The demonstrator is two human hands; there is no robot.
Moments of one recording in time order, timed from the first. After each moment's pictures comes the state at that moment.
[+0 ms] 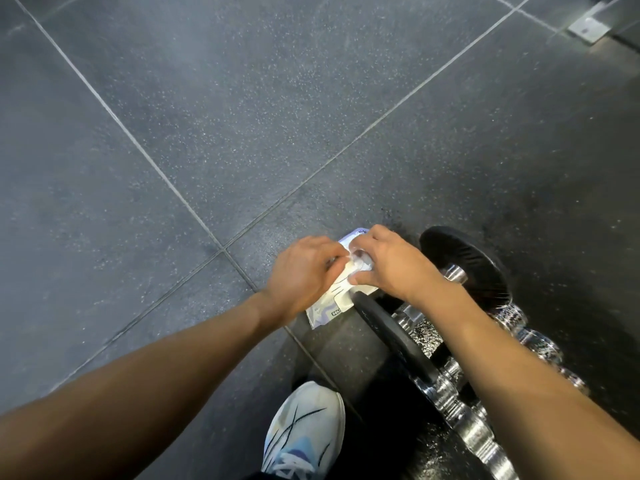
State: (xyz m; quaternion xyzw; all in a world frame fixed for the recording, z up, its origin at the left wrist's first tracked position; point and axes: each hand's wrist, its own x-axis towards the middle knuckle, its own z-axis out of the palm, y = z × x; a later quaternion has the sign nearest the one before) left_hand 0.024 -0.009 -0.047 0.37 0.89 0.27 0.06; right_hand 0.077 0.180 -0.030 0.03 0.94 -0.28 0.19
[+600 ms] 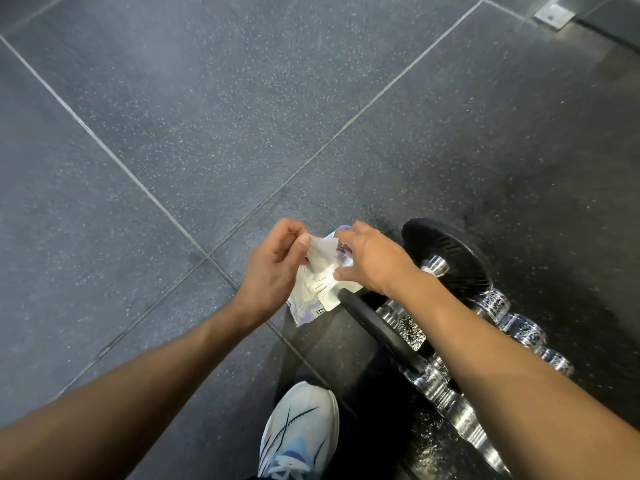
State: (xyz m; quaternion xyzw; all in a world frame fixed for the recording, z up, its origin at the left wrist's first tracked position) left_hand 0.034 -0.017 -0.014 0.17 0.78 0.57 0.20; right_hand 0.074 0.175 -0.029 0.08 0.94 -0.27 0.21
